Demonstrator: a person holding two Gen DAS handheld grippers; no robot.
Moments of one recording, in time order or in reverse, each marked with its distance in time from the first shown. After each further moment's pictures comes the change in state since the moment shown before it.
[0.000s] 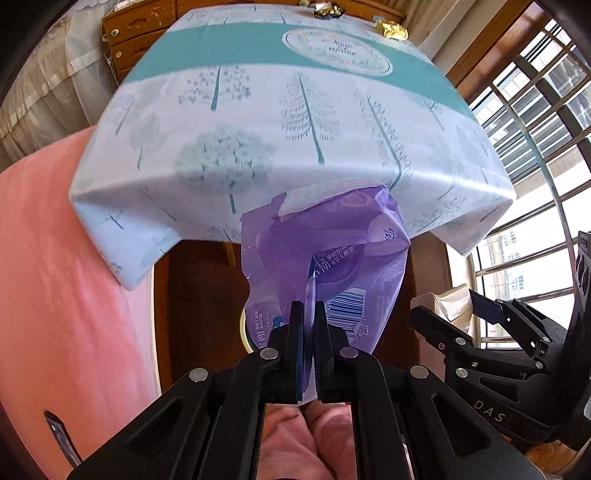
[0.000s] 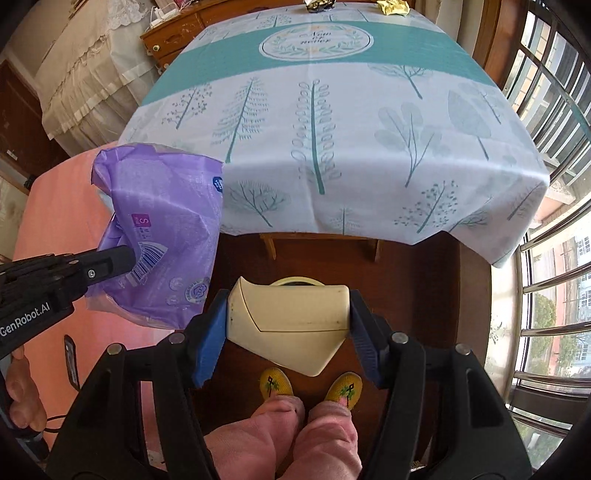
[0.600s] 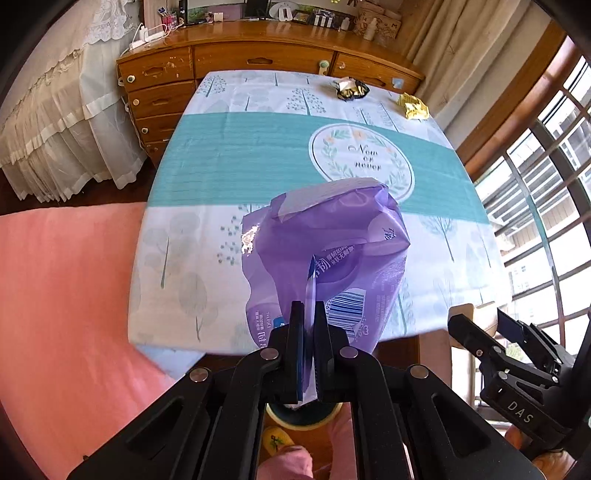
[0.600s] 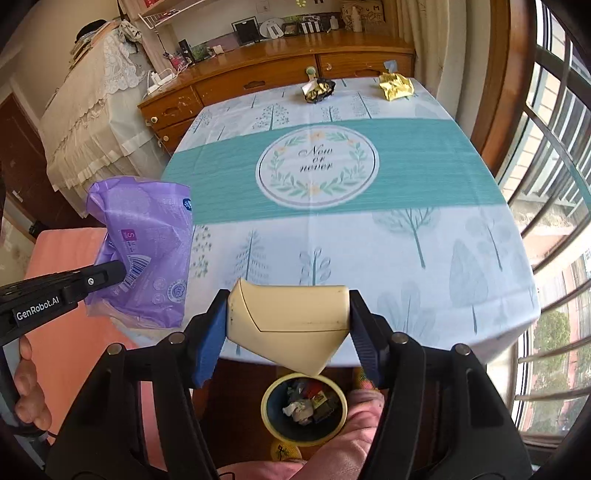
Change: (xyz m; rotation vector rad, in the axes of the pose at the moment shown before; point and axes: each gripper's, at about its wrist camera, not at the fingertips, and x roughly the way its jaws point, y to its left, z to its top) left arm -0.100 0.027 0.156 -0.016 -0.152 0.024; right arm -0.063 0.009 0.149 0.074 -0.206 0.008
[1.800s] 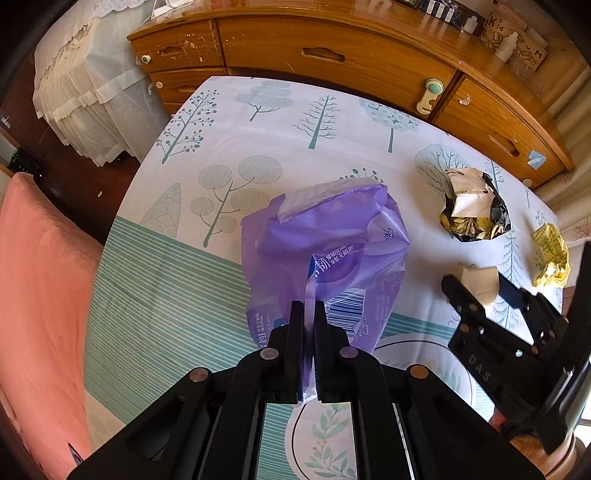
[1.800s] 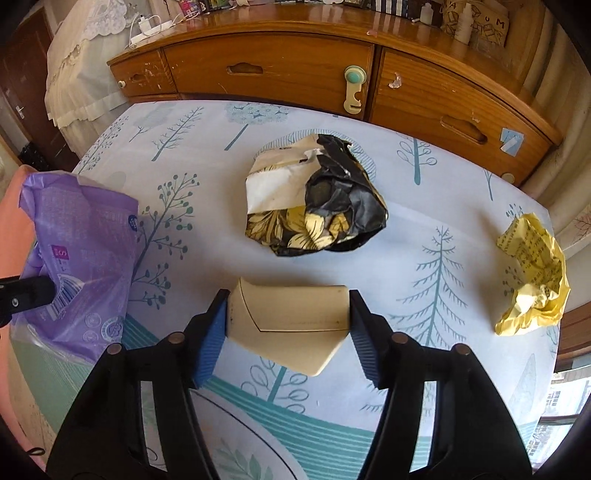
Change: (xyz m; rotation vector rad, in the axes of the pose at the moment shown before) left arm 0.255 0.015 0.398 -0.316 0.106 0.256; right arm 0.364 -0.067 0.413 -0.349 0.105 0.013
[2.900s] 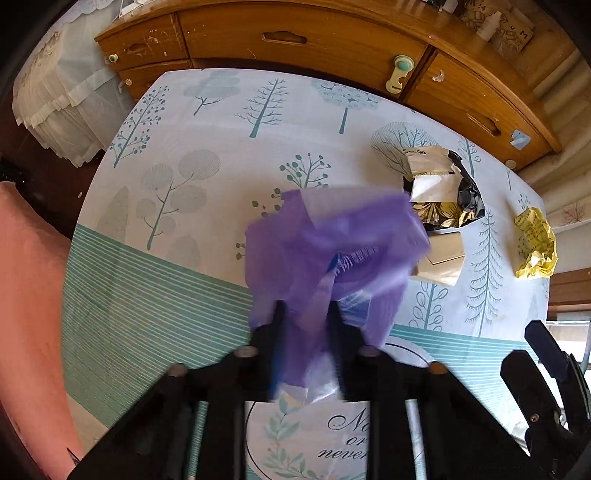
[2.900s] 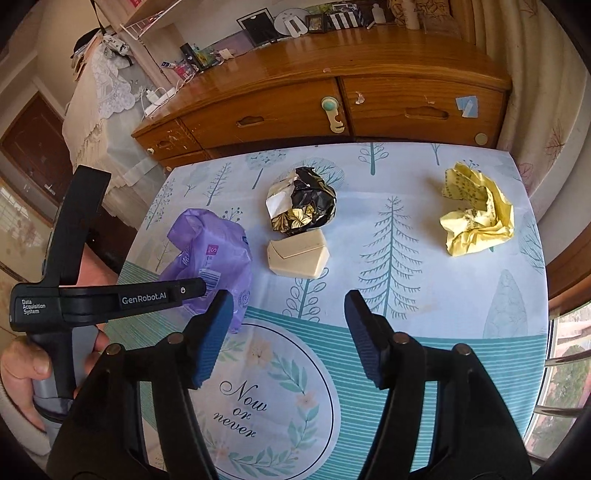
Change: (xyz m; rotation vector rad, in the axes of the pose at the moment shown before) left arm 0.020 -0.048 0.011 0.035 0.086 -0.045; right arm -0.116 -0.049 -0.030 0.210 -0.097 0.194
